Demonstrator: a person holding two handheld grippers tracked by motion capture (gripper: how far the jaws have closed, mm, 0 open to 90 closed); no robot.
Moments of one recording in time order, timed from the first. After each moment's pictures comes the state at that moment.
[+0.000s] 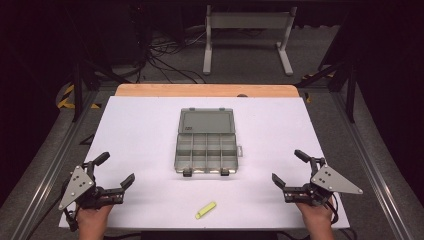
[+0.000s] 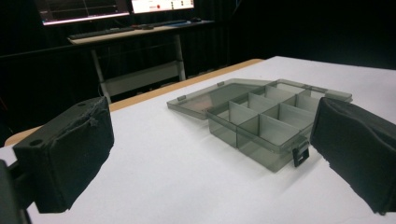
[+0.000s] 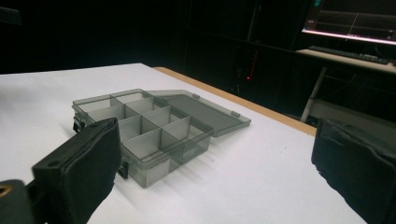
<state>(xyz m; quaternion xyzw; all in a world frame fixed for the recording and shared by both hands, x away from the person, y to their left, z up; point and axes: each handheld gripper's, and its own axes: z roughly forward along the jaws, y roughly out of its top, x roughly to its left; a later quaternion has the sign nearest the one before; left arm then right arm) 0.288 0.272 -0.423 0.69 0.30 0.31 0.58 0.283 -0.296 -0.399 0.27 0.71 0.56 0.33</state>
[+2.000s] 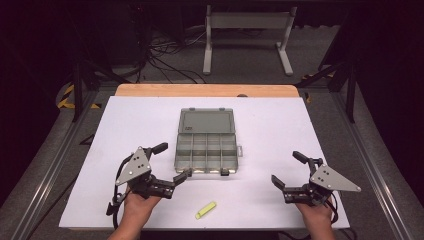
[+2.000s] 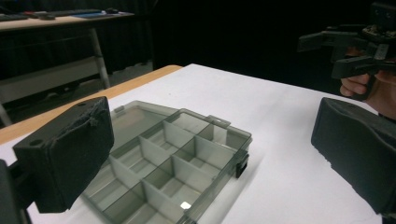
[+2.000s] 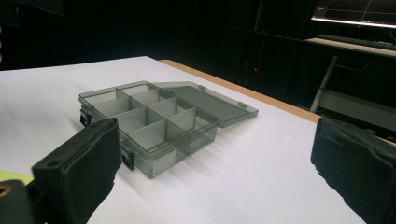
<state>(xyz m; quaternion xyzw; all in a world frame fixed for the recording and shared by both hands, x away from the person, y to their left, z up) 0.315 0.148 -0.384 0.74 0.22 0.18 0.61 0.286 -0.299 -0.403 0.28 0.72 0.56 0.32</state>
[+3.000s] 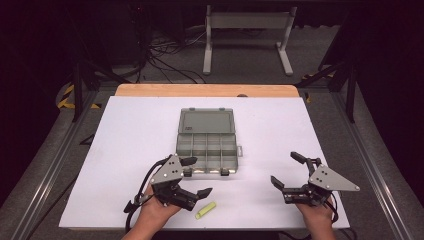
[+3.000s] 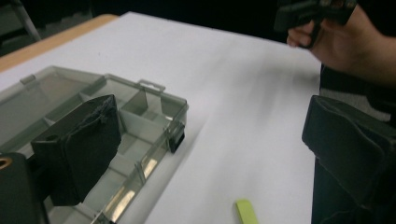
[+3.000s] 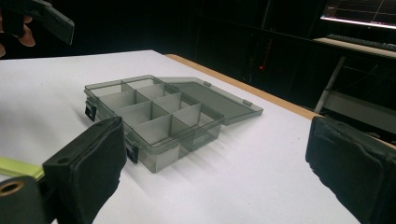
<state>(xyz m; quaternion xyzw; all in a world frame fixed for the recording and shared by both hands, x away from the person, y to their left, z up) 0.307 0.095 -0.384 0.83 0.18 0.09 0.52 0.286 -0.297 -0.402 0.26 0.73 0.55 0.31</state>
